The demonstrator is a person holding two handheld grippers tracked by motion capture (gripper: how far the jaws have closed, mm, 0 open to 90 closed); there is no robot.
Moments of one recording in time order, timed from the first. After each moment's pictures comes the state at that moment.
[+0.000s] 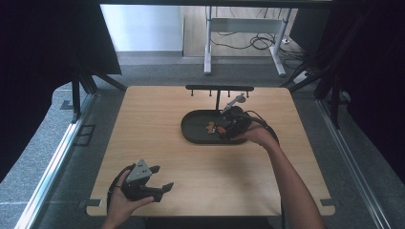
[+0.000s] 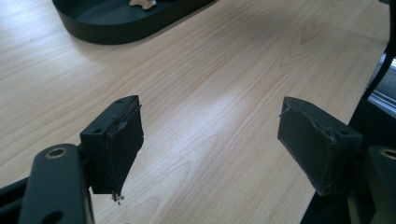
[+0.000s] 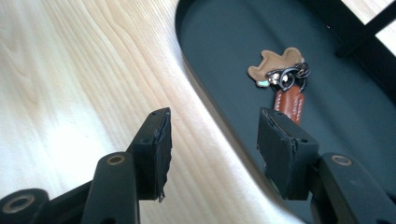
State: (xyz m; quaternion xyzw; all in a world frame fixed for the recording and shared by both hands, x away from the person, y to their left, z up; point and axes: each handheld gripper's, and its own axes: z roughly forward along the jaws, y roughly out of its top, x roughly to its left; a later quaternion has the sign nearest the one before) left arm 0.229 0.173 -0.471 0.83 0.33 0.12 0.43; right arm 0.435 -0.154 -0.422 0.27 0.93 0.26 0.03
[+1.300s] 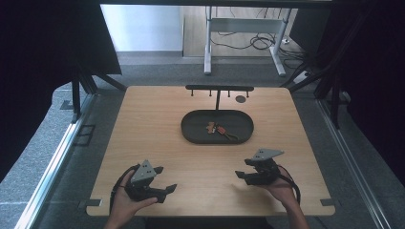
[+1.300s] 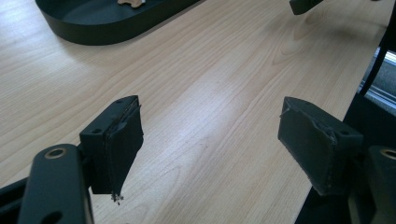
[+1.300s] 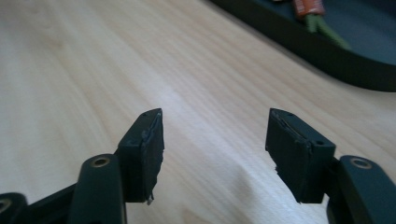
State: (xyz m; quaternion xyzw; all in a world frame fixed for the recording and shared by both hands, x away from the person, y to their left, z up) left arm 0.231 0.166 -0.472 0.83 0.33 0.12 0.43; right arm 0.300 -0.235 -0.497 0.32 0.85 0.39 0.12
